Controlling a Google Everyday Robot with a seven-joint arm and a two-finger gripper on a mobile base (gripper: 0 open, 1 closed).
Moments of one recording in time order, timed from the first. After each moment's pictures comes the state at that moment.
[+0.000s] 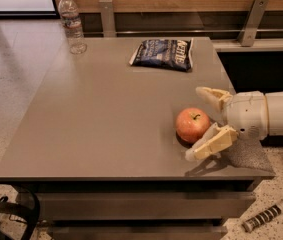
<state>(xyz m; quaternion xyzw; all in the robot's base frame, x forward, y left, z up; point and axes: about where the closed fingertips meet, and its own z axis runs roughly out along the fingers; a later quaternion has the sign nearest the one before) 0.465 -0.118 0.861 -0.51 0.66 0.31 0.46</state>
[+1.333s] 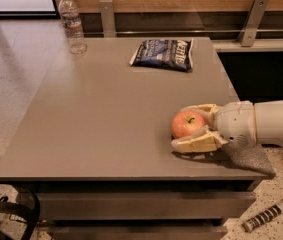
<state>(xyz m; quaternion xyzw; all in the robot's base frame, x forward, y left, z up) 0.465 -0.107 0.834 -0.50 0.68 0.30 0.44</state>
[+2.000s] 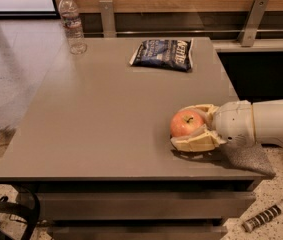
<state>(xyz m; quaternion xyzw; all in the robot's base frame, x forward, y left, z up) 0.464 -0.103 0.835 -0.50 0.68 0.30 0.44</state>
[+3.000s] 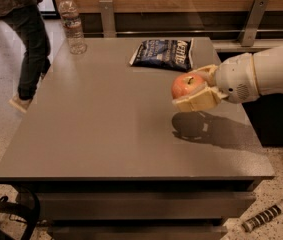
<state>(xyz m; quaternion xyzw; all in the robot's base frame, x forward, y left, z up) 0.515 -0.111 0.898 -0.50 0.71 0.27 0.41</state>
